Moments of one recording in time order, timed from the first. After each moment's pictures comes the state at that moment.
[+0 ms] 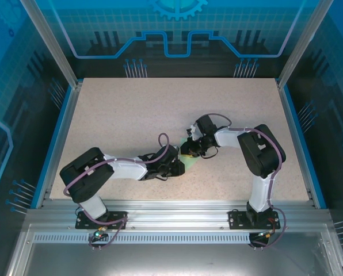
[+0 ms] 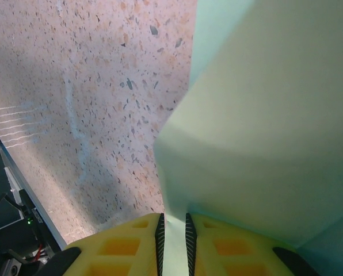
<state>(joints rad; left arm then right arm) -0.85 1.66 0.70 0.08 0.11 -0.93 0.46 1.93 1.03 -0.26 -0.67 0.54</state>
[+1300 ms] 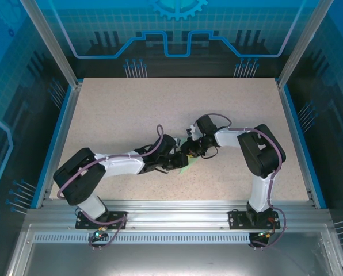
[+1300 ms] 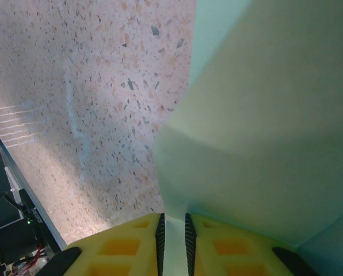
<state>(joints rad) -0.79 1.64 0.79 0.06 0.27 -0.95 0.46 1.93 1.03 -0.26 -0.67 0.54</state>
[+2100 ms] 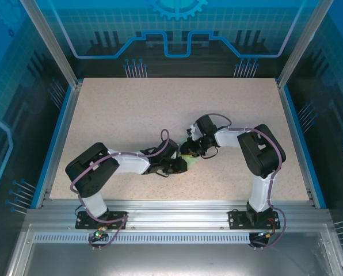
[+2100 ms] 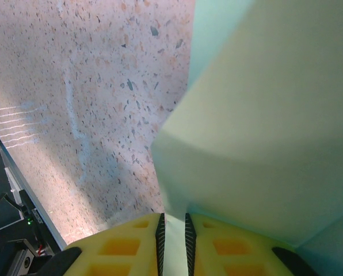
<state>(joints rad) -0.79 1.75 0.77 0.08 0.28 -0.91 0.46 1.93 1.03 -0.26 -0.67 0.54</state>
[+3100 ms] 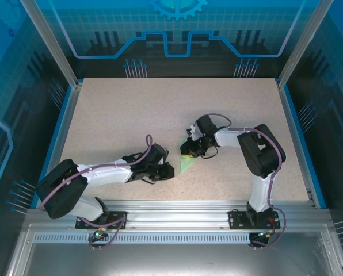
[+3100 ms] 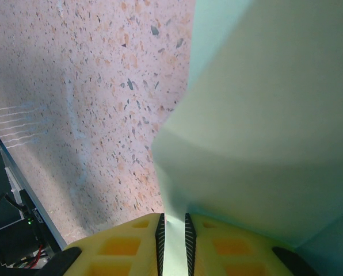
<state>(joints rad) -0.79 1.44 0.63 -0.14 0.25 -0.93 0.46 1.93 1.03 -0.26 -0.67 0.54</state>
